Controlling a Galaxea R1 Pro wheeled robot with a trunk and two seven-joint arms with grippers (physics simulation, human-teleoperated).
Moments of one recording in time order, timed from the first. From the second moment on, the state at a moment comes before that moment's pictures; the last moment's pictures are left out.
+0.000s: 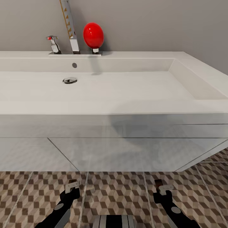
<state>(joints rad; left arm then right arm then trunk) -0.41 0.09 -0.33 -0.60 0.50 -0.10 0.22 -0.49 -0.11 0.16 -0.32 -0.07 -0.25 -0.01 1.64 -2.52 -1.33</state>
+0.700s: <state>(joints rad) -0.41 0.08 -0.33 -0.60 0.50 -0.10 0.22 -0.49 -0.11 0.16 -0.32 -0.07 -0.25 -0.01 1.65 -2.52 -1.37</state>
